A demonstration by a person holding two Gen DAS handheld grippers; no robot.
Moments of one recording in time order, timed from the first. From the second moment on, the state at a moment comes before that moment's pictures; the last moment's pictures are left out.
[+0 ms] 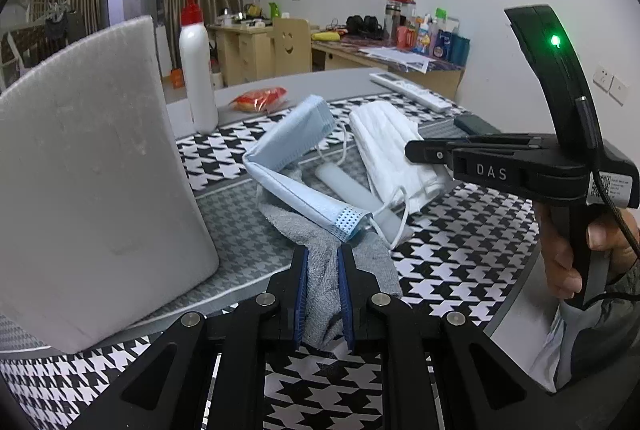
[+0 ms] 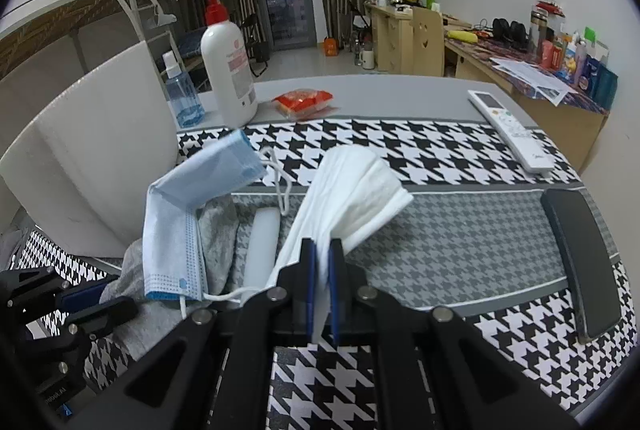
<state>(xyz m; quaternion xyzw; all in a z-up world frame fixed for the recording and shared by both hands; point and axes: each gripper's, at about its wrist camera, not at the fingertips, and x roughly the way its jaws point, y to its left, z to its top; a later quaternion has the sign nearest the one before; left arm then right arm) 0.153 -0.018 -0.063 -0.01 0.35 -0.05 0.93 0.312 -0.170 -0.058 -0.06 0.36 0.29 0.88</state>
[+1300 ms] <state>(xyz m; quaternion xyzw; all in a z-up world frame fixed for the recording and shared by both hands) 0.128 -0.011 -0.008 0.00 0.26 -0.04 0.96 0.283 -0.195 -0.015 -0.04 0.29 0.29 0.91</state>
